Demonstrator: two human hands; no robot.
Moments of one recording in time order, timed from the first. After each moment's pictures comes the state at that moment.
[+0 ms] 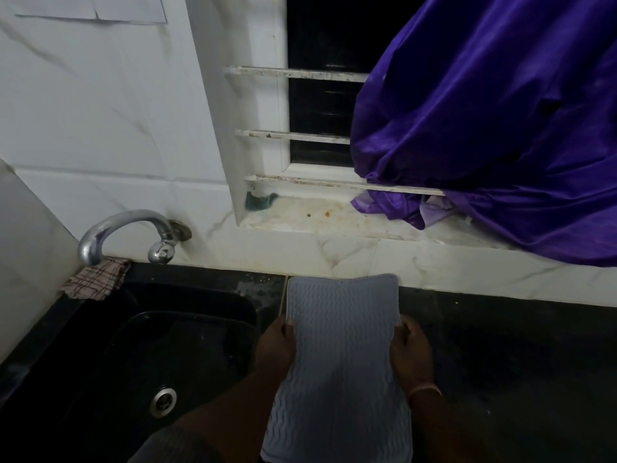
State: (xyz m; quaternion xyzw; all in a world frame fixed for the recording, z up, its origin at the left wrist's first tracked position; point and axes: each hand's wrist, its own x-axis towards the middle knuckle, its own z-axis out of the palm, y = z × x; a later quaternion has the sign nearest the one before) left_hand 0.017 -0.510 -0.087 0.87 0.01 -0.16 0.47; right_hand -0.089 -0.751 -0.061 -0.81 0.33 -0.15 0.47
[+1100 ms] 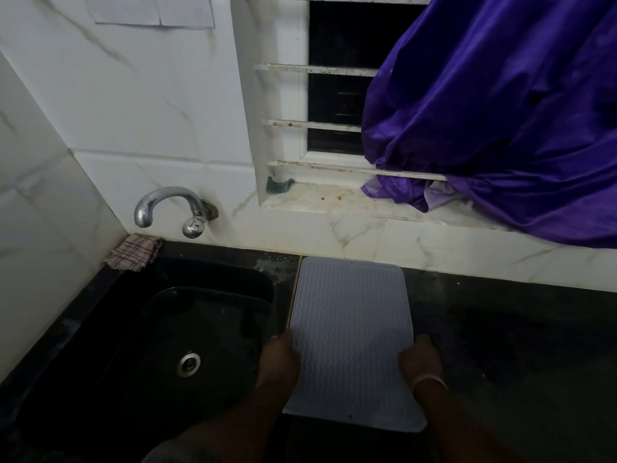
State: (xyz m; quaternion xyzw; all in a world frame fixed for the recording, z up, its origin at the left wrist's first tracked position) left_hand -0.077 -0.458 -0.101 0.92 -0.02 -0.12 0.36; right_hand -0.152 -0.741 -0.090 -0.83 0.44 0.04 0.32
